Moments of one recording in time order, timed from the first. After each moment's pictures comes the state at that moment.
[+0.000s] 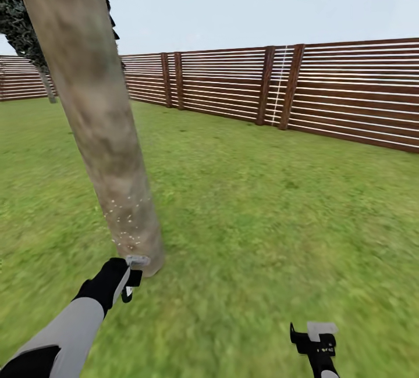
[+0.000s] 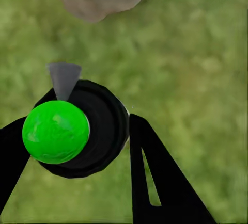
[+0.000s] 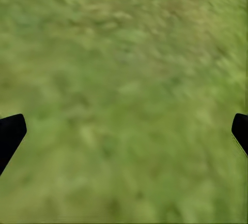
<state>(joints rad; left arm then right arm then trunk) -0.78 0.02 0.18 -0.49 -0.28 0.66 0.00 -0.51 -0.08 -0.03 -0.05 0.12 -0.52 -0.23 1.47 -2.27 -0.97</state>
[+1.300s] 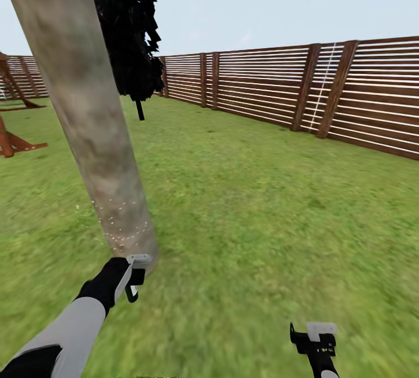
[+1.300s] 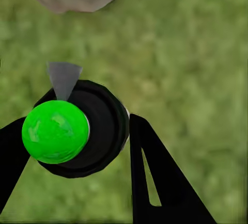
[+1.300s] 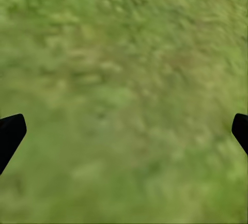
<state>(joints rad) -0.78 0.01 0.17 -0.49 -0.16 0.66 0.03 -0.51 -0.08 -0.03 -0.05 0.12 -0.51 -0.23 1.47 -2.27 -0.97</state>
